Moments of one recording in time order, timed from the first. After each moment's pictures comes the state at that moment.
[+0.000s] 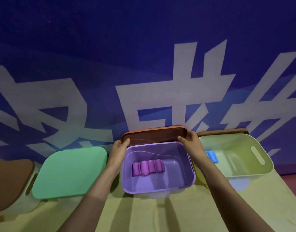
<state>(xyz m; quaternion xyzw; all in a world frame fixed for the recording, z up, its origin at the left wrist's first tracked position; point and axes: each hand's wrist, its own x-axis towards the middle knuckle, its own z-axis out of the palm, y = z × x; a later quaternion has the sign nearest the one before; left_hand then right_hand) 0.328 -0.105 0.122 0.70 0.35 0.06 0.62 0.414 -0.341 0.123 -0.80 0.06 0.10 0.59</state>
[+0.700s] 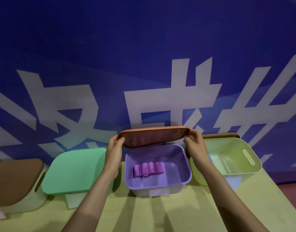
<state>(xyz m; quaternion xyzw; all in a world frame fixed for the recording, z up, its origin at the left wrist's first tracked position) 0.288 -0.116 0.172 0.65 0.28 0.19 0.68 0.375 -0.351 0.164 -0.72 0.02 0.02 0.70</state>
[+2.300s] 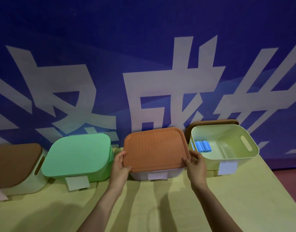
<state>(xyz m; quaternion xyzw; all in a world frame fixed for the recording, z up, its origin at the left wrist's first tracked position) 0.214 -0.150 0.101 0.66 0.31 0.10 0.68 0.296 -0.370 0.082 -0.75 0.16 0.02 0.65</state>
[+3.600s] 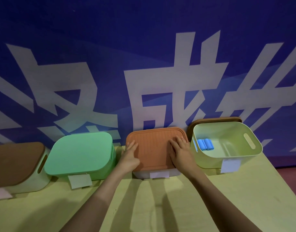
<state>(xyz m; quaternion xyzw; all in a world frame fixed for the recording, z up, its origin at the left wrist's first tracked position) 0.259 -0.140 0.110 0.88 0.20 -0.11 0.41 0.324 -0.341 0.082 -0.96 -0.19 0.02 0.21</state>
